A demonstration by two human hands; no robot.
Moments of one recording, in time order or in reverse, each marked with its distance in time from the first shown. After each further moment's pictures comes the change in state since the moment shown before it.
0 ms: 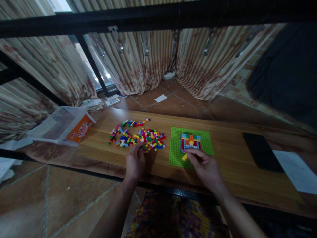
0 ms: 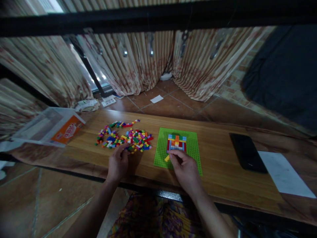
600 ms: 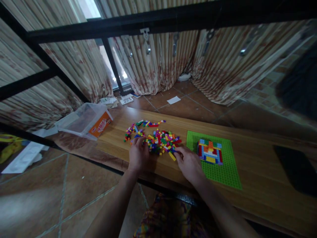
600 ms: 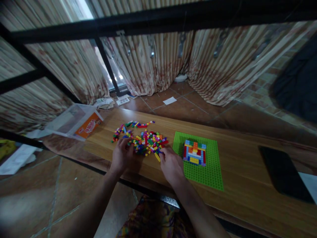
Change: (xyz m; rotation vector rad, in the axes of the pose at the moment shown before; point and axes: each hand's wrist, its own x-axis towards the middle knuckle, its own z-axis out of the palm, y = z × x) left_hand 0.032 -0.025 -0.033 0.217 0.080 0.053; right_hand 0.028 -0.015 0.093 -0.506 -0.182 -0.262
